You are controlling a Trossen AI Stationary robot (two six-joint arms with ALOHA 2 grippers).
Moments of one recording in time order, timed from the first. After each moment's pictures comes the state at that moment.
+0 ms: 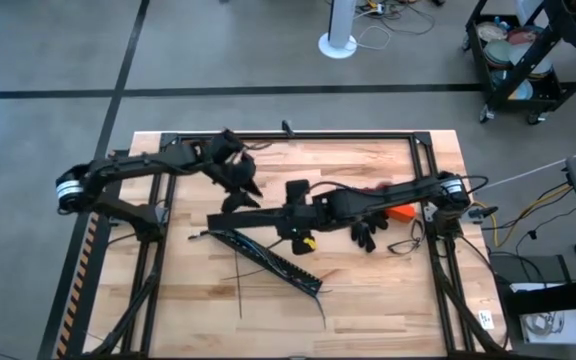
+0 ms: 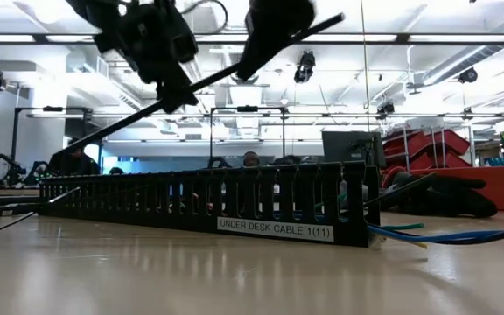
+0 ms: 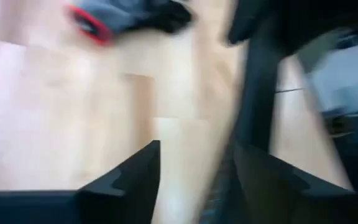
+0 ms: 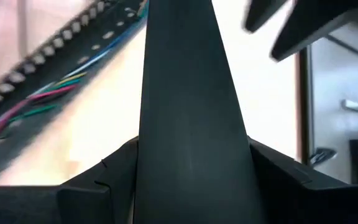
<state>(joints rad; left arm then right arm) 0.44 1.30 0.95 -0.49 0.63 0.12 0.15 1.98 1.77 -0.86 0.38 -0.18</state>
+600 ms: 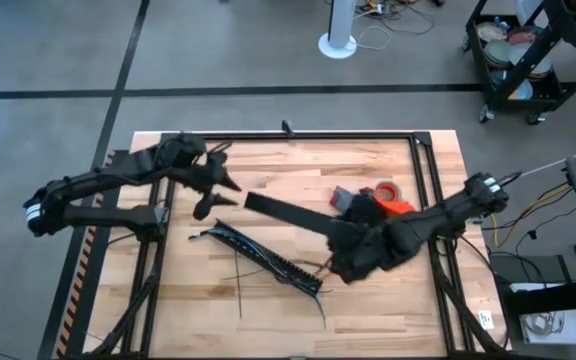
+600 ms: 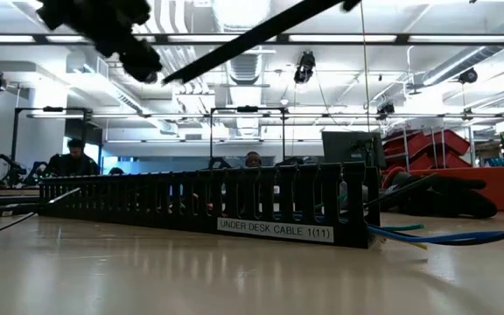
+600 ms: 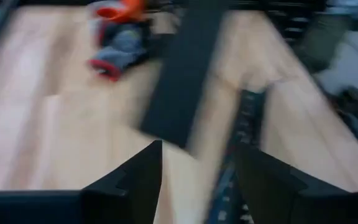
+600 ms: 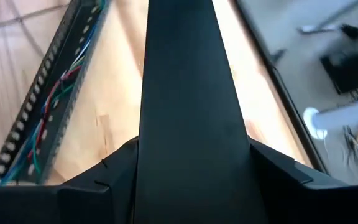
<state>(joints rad) 0.42 0.93 0.84 -0.57 0.54 0.28 0.47 1.75 1.70 -1.29 0.69 0.61</state>
